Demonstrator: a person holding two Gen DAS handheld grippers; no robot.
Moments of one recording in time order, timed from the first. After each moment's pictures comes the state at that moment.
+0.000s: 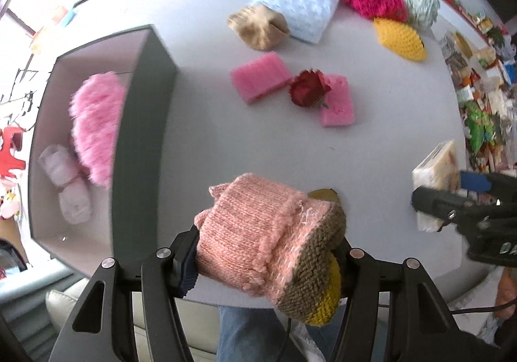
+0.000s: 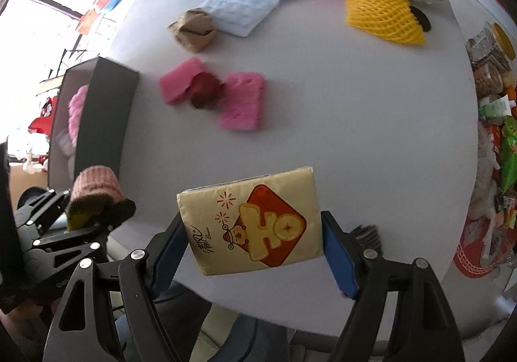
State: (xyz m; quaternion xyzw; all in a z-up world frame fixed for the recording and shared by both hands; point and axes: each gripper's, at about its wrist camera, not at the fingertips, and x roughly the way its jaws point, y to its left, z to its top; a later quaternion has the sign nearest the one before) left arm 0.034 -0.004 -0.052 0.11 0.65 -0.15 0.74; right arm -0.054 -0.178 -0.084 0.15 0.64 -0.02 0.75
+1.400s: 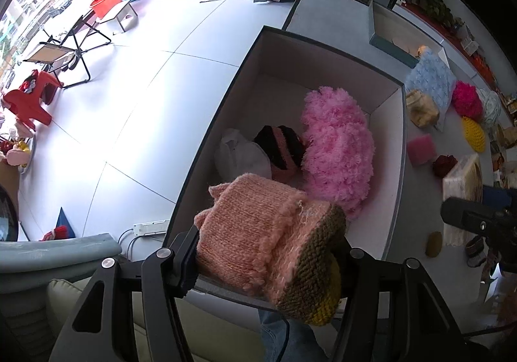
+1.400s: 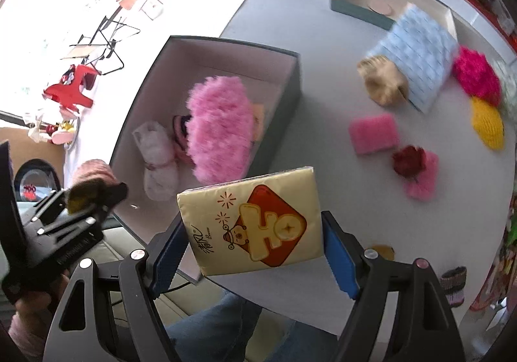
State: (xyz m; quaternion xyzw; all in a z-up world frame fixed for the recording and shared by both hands) left arm 0.115 0.254 -0.048 0.01 0.61 -0.06 0.79; right arm 0.067 0.065 -0.059 0.06 0.62 0.03 0.78
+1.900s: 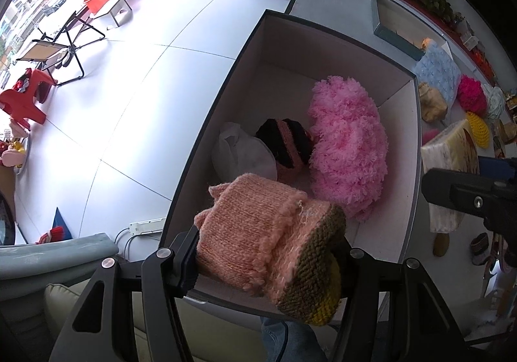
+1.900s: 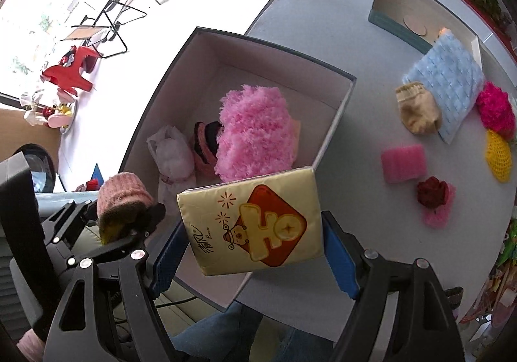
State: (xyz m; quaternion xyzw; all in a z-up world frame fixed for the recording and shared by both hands) left arm 0.127 0.254 -0.071 0.01 0.62 -0.07 0.78; right arm 0.105 0.109 -0.069 0.03 0.64 0.04 0.77
